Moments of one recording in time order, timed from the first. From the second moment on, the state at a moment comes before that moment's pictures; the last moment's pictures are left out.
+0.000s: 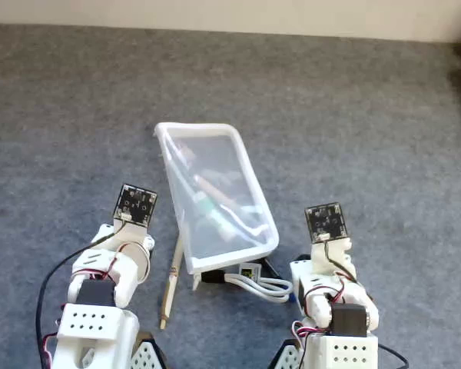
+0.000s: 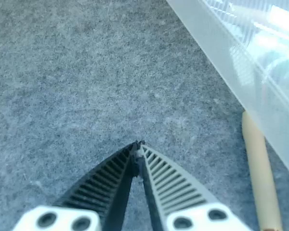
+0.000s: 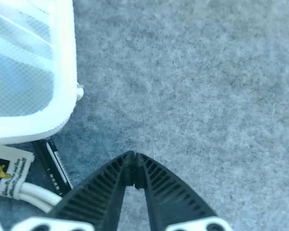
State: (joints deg) left arm -3.8 -77.7 96.3 39.2 -8.5; right arm -1.8 -104.4 96.3 71.5 15.6
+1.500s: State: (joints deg) left arm -13.3 -77.7 96.1 39.2 -8.6; right arm -1.8 -104.4 96.3 64.7 23.4
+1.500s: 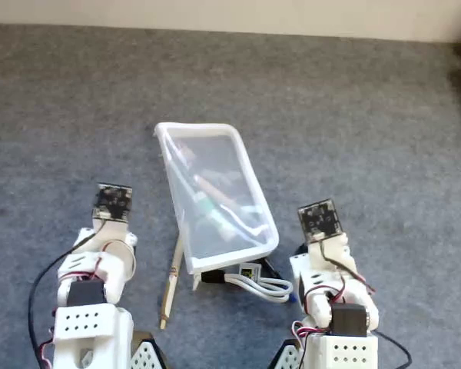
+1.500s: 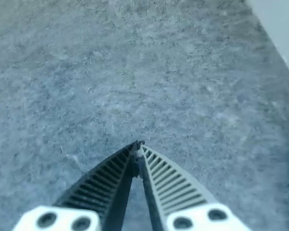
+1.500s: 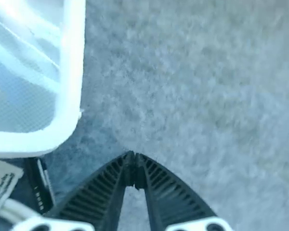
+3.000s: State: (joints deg) left arm -20.5 -77.7 96.1 42.6 -15.4; right arm -28.2 -71.1 60.2 75.3 22.2
